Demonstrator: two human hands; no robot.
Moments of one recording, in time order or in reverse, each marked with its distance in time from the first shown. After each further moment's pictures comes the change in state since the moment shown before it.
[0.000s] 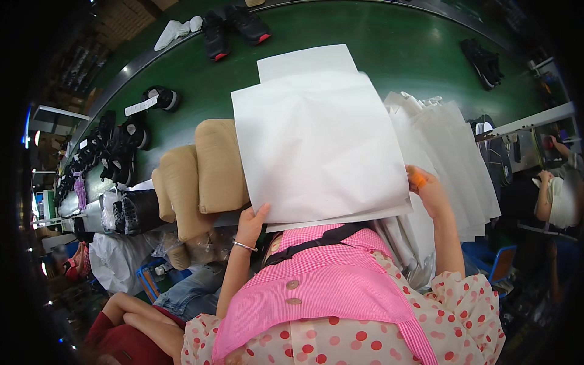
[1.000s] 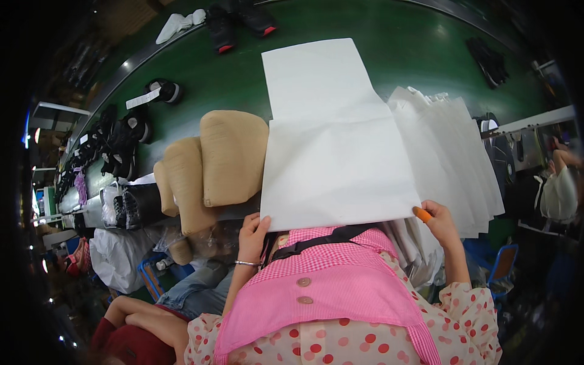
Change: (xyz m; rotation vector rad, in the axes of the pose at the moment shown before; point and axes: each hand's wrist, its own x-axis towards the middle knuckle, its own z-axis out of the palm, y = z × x) left_hand -0.051 0.003 -0.004 0.224 0.193 0.056; right_hand -0.071 0.029 -0.009 -0.436 0.060 0.067
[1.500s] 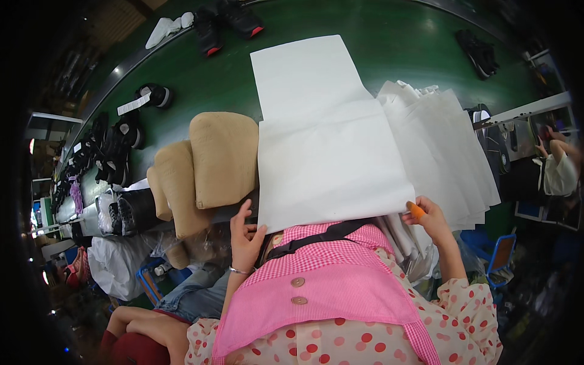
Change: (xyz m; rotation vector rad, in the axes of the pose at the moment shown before) left_hand -0.014 0.032 -0.008 -0.001 -0.064 0.086; right_hand -0.009 0.000 0.010 0.315 -0.041 0.117
